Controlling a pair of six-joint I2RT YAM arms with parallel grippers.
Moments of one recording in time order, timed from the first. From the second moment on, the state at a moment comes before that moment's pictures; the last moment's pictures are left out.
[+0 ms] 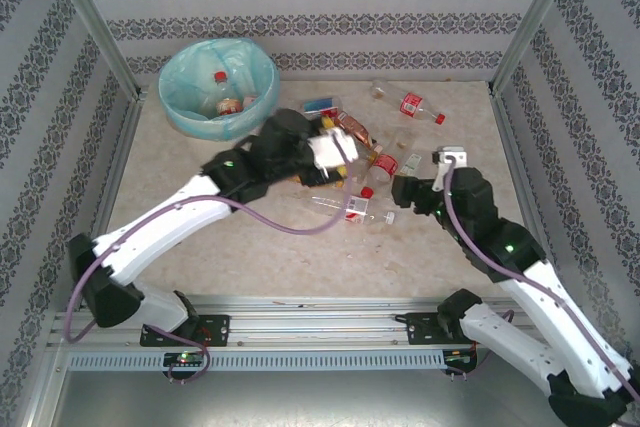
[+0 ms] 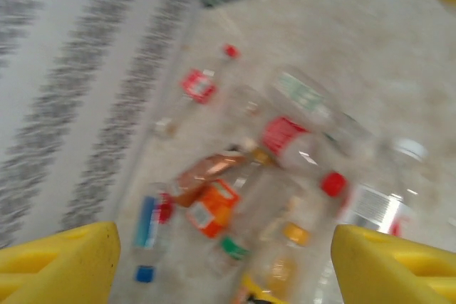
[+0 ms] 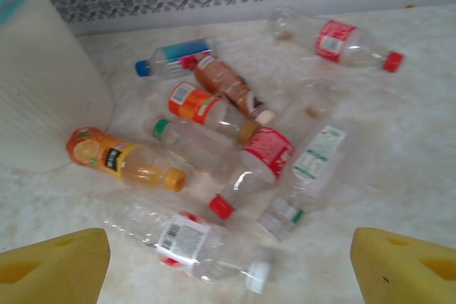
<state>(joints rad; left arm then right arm) -0.85 1.48 1.46 -0.51 -0.03 0.67 0.54 0.68 0.92 -0.74 0.26 0.38</state>
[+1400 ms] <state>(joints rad) -0.96 2.15 1.56 -0.48 -0.04 0.62 0.53 0.33 0.78 -0.87 0.36 0.31</state>
